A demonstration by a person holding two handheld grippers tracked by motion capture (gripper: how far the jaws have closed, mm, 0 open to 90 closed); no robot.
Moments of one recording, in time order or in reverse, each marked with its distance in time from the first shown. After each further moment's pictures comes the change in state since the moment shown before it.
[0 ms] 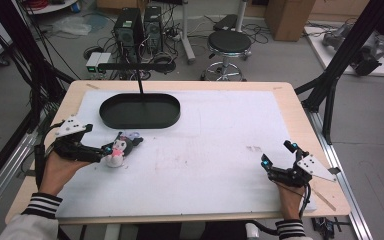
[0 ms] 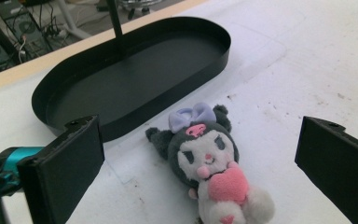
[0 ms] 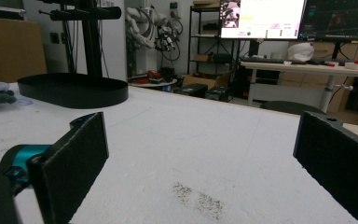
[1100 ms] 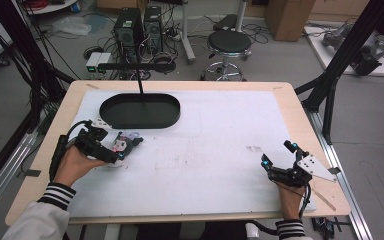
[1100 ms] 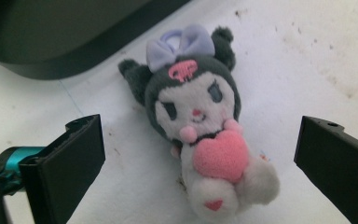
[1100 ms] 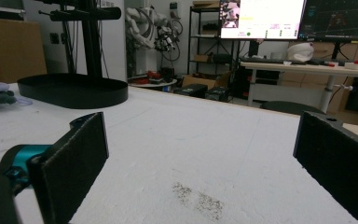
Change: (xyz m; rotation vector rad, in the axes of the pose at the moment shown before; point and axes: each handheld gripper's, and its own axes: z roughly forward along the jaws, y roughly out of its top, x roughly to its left) left arm -0.015 0.008 0.044 0.406 0.014 -0.010; right arm 0.000 0.000 0.000 -0.004 -0.001 -0.002
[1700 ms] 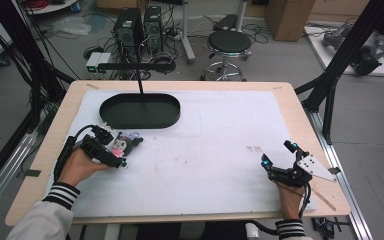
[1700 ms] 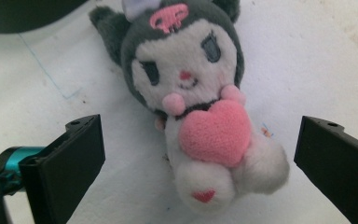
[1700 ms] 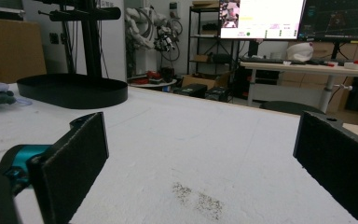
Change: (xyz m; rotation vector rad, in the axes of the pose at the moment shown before) left arm -0.006 -0.003 0.019 0.157 -0.015 -0.020; right arm 0.000 0.000 0.000 -0.001 -0.003 0.001
